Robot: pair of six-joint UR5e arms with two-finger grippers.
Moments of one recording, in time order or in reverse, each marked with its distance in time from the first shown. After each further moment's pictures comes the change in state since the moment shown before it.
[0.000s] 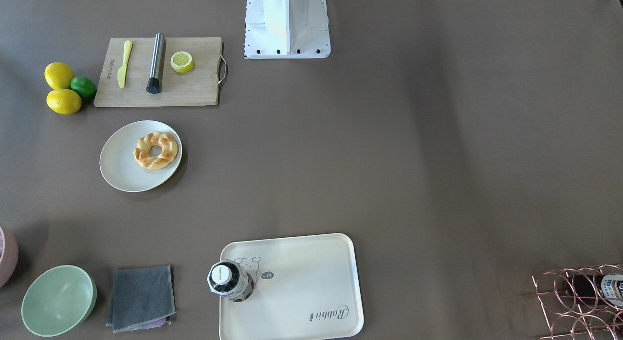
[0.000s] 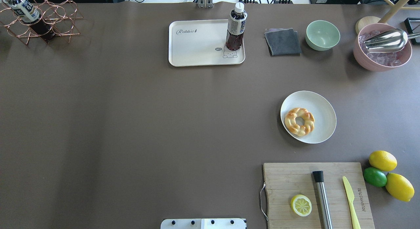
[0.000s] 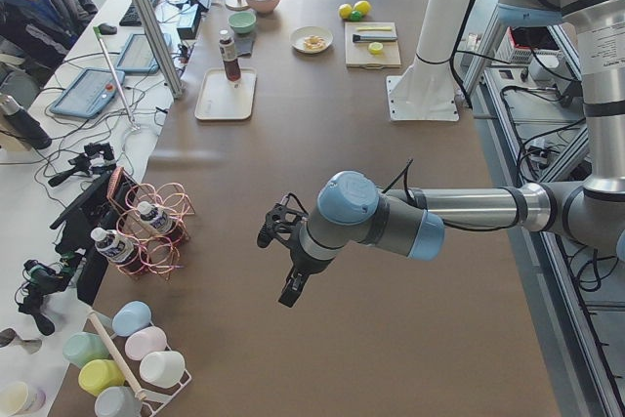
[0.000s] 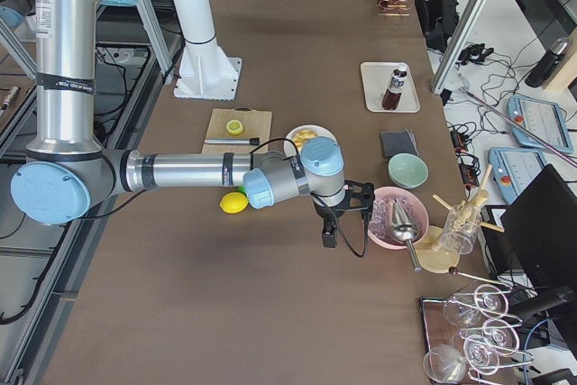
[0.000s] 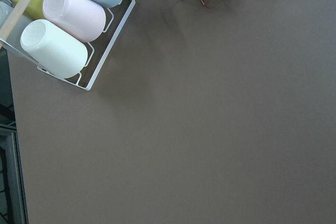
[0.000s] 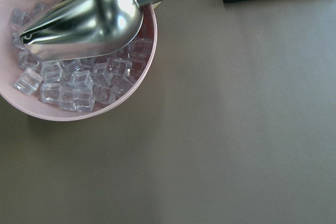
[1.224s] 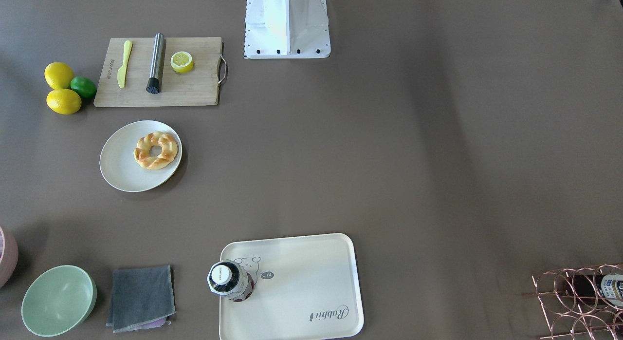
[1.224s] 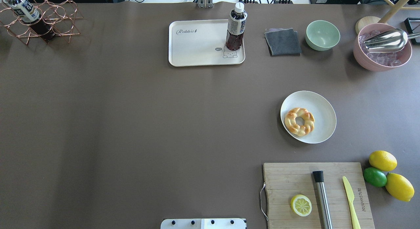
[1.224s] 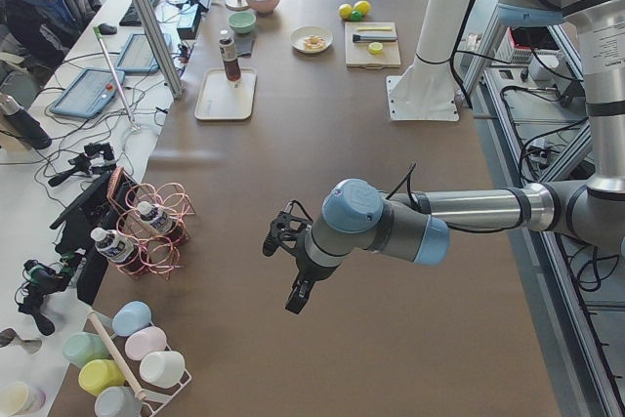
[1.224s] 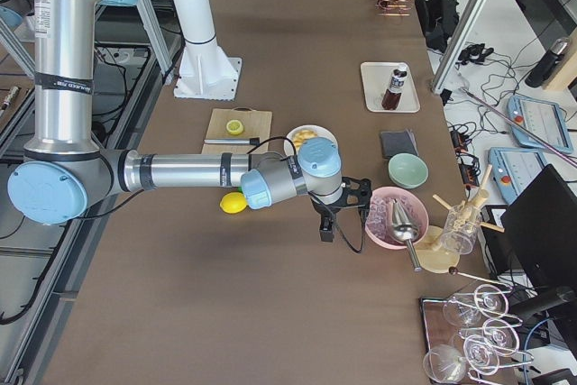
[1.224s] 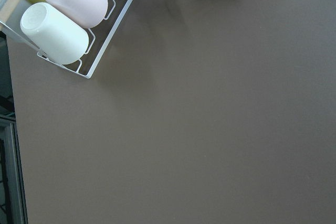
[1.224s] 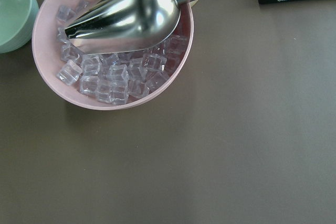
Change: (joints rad) left arm -0.002 0.019 0.010 -0.001 0.001 -0.001; right arm 0.002 -0.026 -0.002 0.103 0.077 0.003
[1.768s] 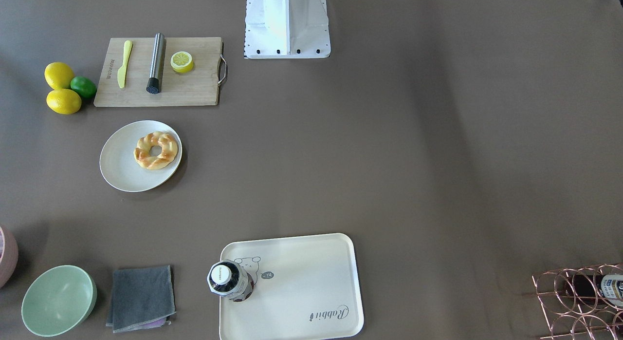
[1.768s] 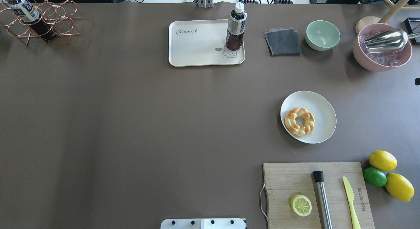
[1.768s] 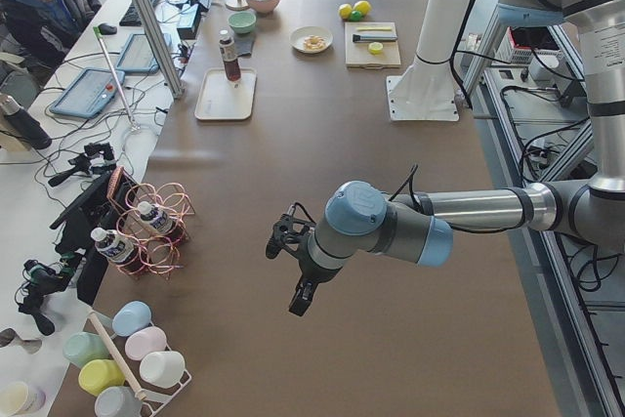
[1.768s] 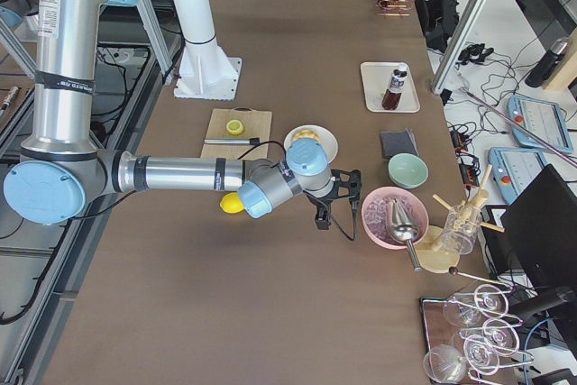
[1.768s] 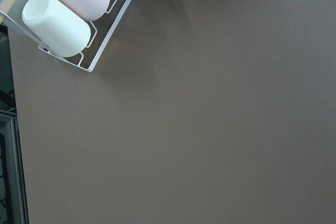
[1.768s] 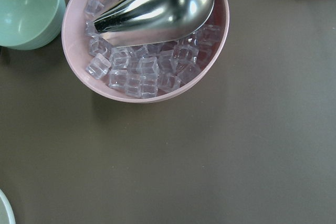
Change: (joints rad) left arm -0.002 0.011 -0.002 -0.001 0.003 -0.001; right arm -0.107 -0.024 -0.008 0.201 0.015 0.213
